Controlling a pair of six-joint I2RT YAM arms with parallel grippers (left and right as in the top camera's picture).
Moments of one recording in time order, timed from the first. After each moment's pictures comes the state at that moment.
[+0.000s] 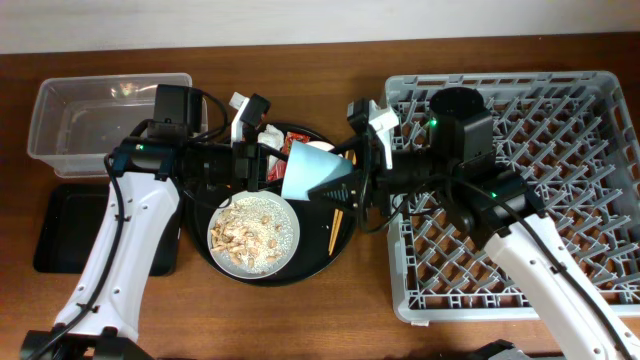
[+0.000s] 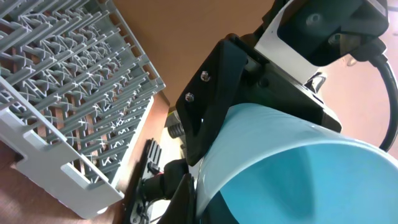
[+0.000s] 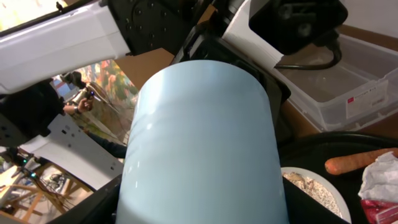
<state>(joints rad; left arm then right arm) -0.12 1.55 1.36 -0.89 1.50 0.01 0.38 1.32 1.20 -0.31 -1.12 0.12</state>
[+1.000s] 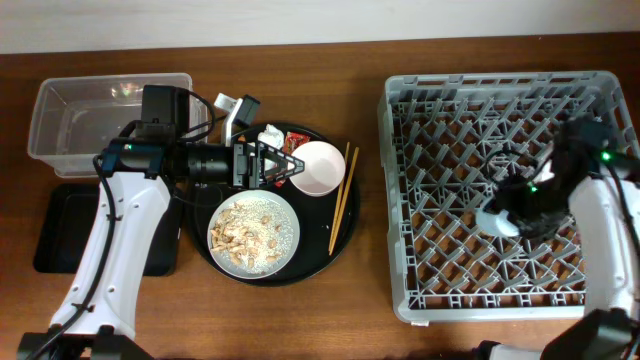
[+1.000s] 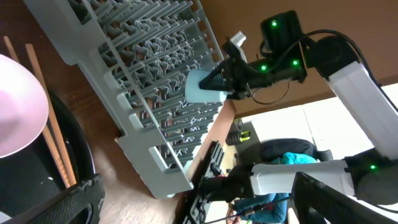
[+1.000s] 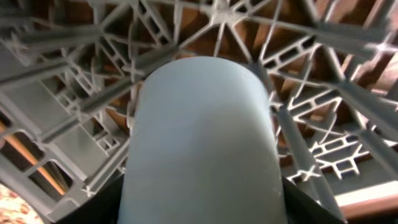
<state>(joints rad) -0.08 1.55 1.36 -0.92 1.19 0.01 -0.30 1.50 1.21 -1.23 -0.18 0.33</state>
